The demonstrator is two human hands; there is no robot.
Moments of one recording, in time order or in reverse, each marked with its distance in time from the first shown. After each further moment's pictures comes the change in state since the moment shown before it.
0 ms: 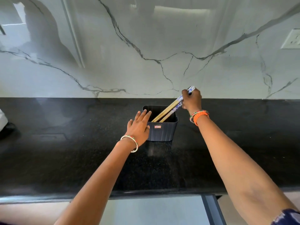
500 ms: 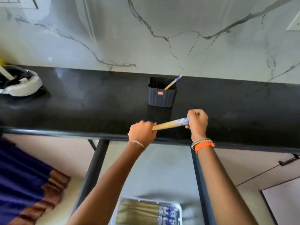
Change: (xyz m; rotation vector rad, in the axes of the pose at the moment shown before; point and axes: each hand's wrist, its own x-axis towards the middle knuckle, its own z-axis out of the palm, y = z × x) left_hand -0.179 0.057 0.043 0.278 0.243 -0.117; right_hand -0.230 0.018 -0.093 0.065 0.037 0.309
